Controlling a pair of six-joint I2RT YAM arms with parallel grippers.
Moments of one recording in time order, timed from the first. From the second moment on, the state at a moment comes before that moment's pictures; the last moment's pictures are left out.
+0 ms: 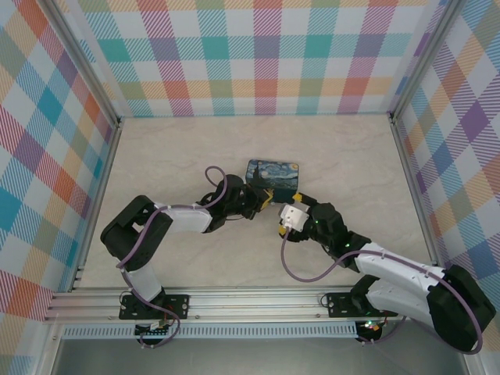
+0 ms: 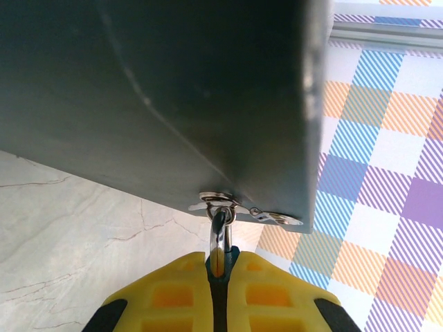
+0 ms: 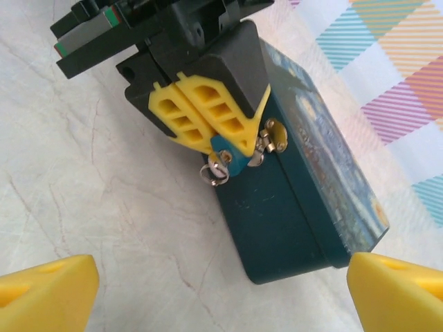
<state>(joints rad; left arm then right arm) -0.71 1.74 0.80 0.46 0.28 -1.52 0.74 1.01 0.35 0.20 0.05 -0.66</state>
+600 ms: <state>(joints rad) -0.71 1.71 0.80 0.44 0.28 -1.55 0.77 1.26 0.40 0.41 0.12 -0.66</state>
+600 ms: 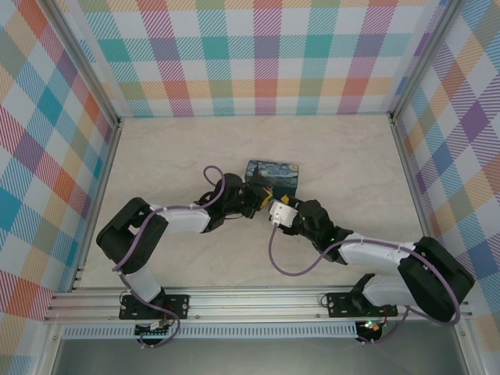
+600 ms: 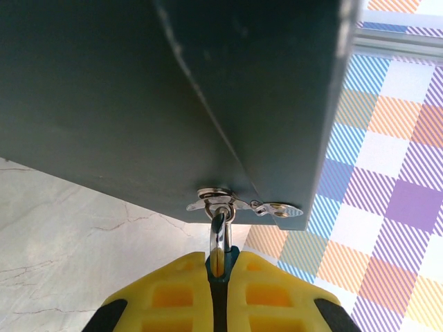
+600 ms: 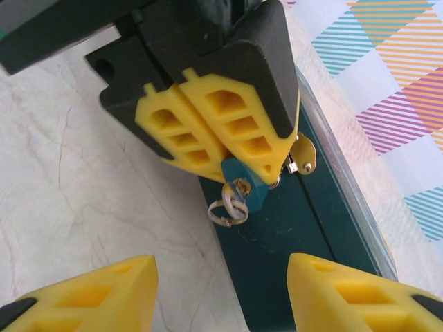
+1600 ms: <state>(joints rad) -0.71 1.70 0.80 0.44 0.27 -1.57 0.77 1.38 0.45 0.51 0.12 -0.62</state>
